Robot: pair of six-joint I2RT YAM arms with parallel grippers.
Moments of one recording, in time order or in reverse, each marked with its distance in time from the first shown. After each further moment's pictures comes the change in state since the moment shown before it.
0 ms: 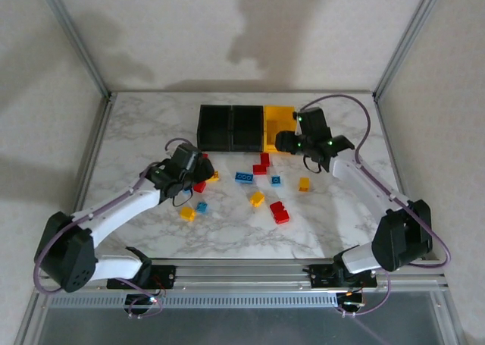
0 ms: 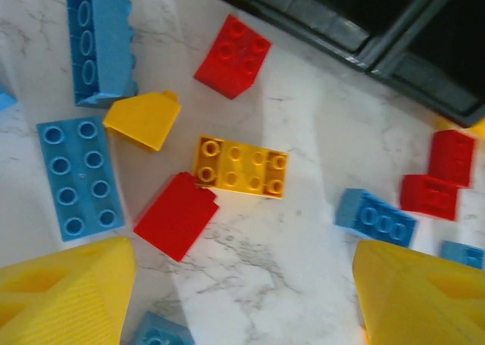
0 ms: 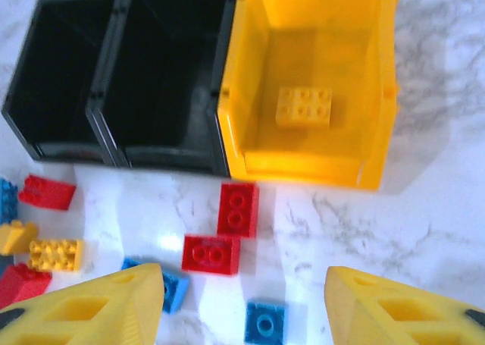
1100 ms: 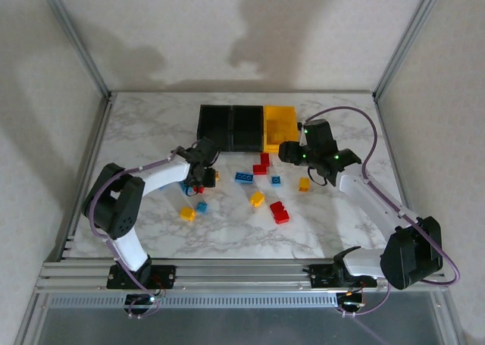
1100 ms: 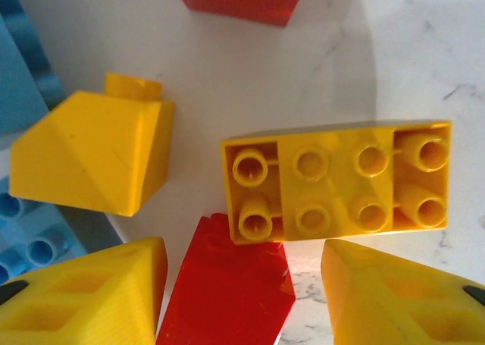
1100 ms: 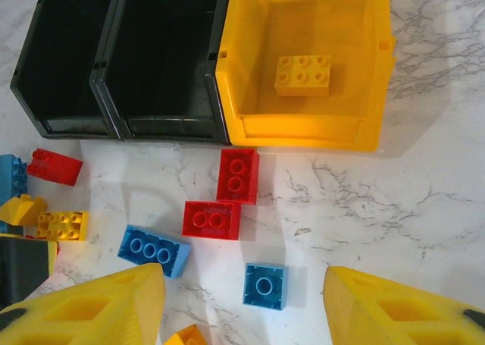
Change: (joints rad) left arm 0.036 0.428 0.193 -0.129 0.045 0.349; right arm 0.000 -0.110 -0.116 0.030 -0.019 0.019
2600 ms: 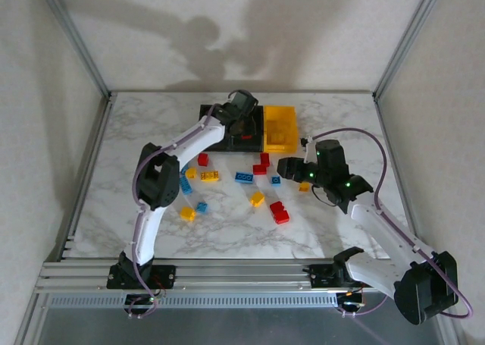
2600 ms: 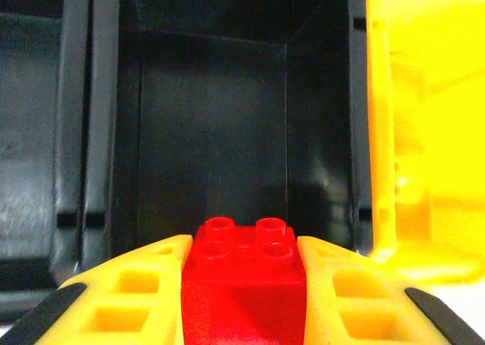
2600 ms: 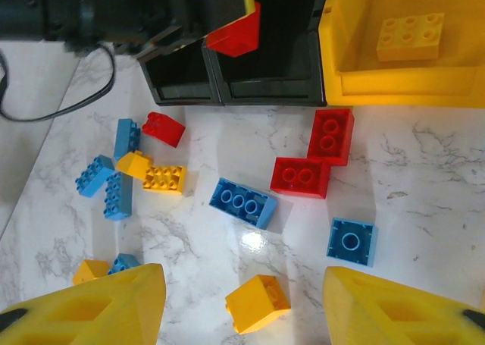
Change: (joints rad) left arm -0.076 0.494 0.938 -0.072 0.014 -0.081; right arm 0.000 -0.254 -0.259 0.164 -0.232 0.061
